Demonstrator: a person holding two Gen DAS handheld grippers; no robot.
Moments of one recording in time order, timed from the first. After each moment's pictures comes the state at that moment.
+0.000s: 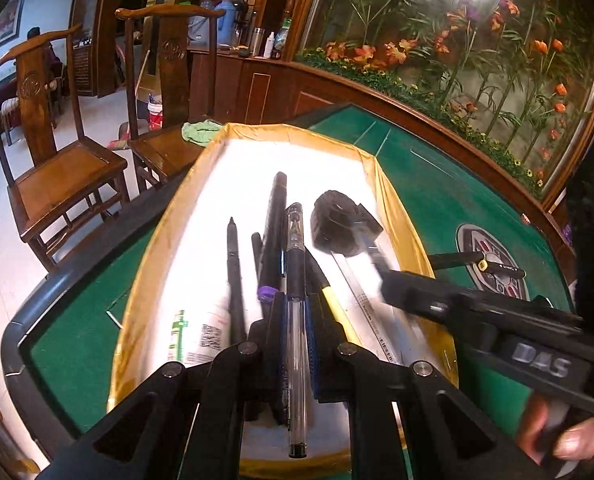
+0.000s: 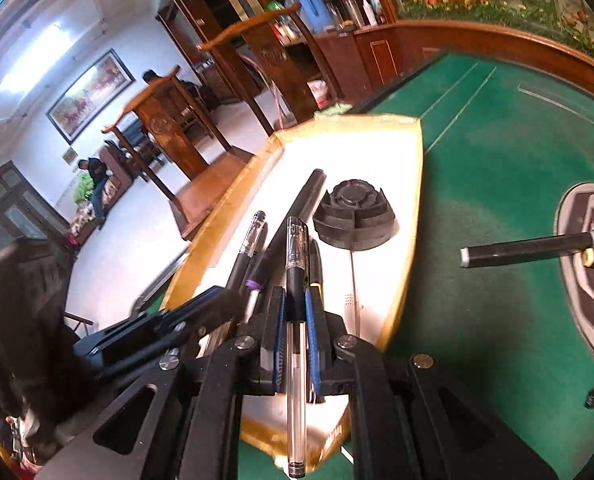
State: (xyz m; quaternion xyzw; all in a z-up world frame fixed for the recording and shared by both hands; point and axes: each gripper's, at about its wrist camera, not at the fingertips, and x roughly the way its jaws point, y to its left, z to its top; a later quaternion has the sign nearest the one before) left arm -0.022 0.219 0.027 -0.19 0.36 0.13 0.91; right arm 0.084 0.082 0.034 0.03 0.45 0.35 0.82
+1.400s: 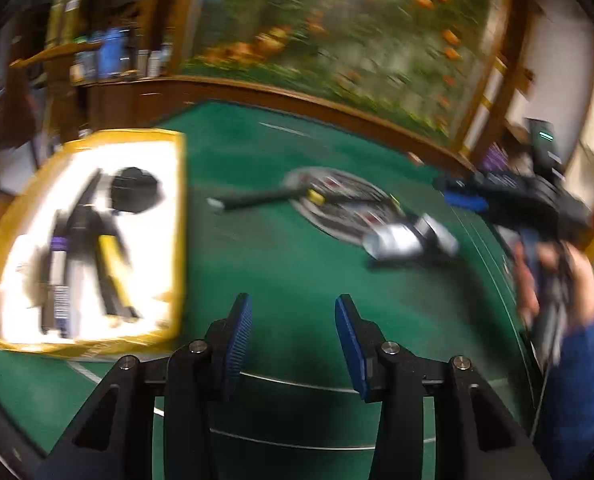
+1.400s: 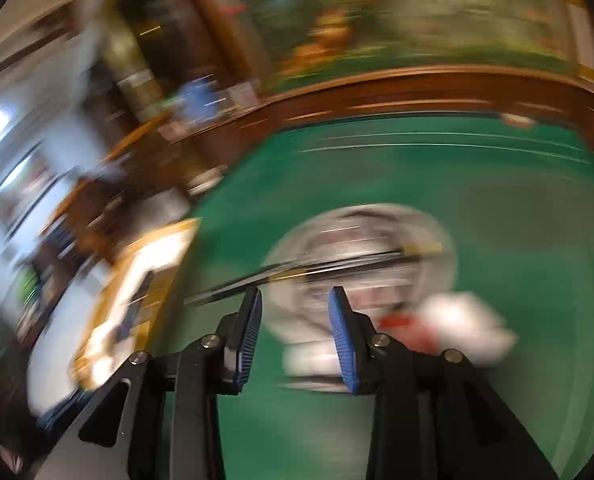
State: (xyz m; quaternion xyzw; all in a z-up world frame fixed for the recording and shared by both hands) left arm -0.042 0.049 0.033 -0.11 0.34 -0.04 0.93; right arm 0.088 -0.235 0.064 0.15 0.37 0.11 0.91
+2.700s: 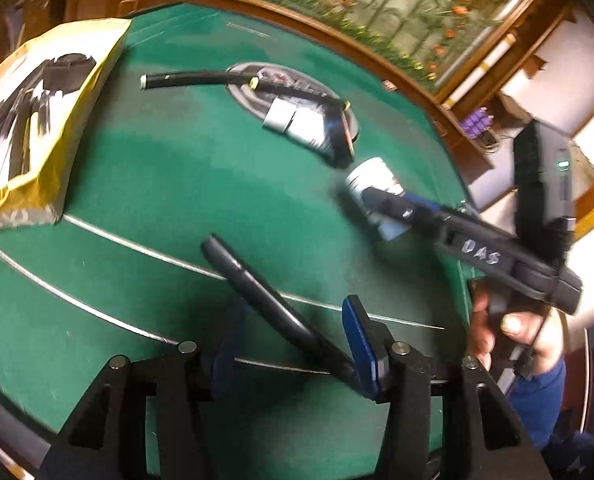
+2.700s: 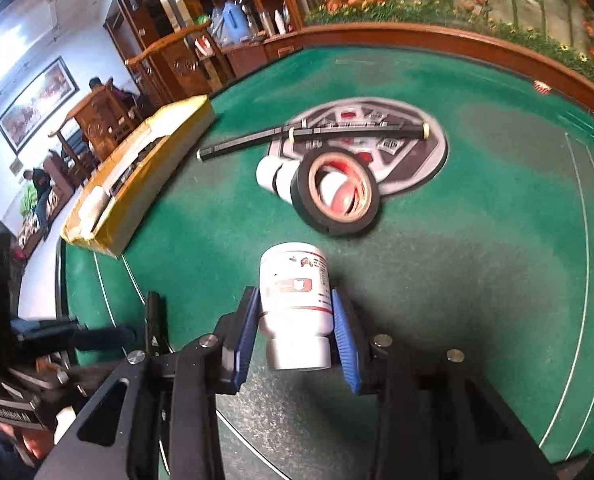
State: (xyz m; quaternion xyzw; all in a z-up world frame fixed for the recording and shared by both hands) left arm -0.057 -0.008 0.017 -0.20 0.48 -0.09 0.85; right arm 0.012 -0.191 0.024 0.02 0.43 0.24 0.87
